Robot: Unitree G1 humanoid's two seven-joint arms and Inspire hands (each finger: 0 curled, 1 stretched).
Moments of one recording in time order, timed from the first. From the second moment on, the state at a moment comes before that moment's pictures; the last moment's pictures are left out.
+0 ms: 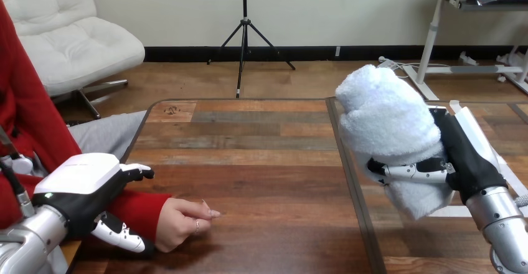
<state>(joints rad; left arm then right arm) -0.03 0.74 -0.04 0.16 0.71 -0.24 -0.28 -0.30 -0.49 0.02 0.78 -0.19 -0.69 -0.02</state>
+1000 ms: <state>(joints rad) -0.08 0.74 -0.11 0.19 0.75 -0.16 -0.32 -0.30 -0.49 0.00 0.76 -0.17 -0.69 -0.01</state>
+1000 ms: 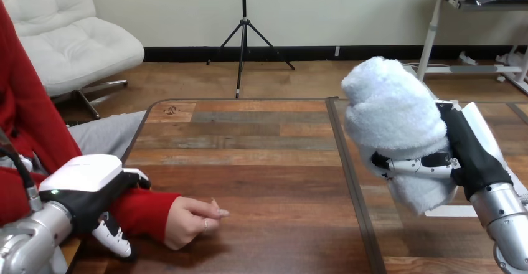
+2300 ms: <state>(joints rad) -0.13 0.74 -0.14 0.29 0.73 -0.22 -0.25 -0.29 -0.48 -0.01 0.74 -0.16 -0.67 0.00</state>
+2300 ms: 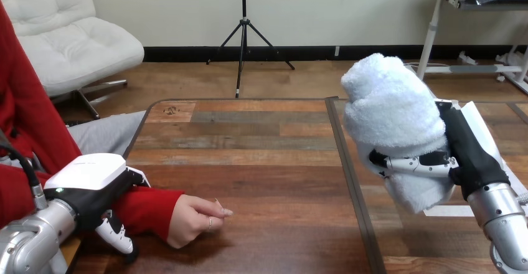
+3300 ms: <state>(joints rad) -0.15 0.73 -0.15 0.38 0.70 -0.26 -0.17 -0.28 -0.48 -0.01 0.72 -0.15 -0.66 0.01</state>
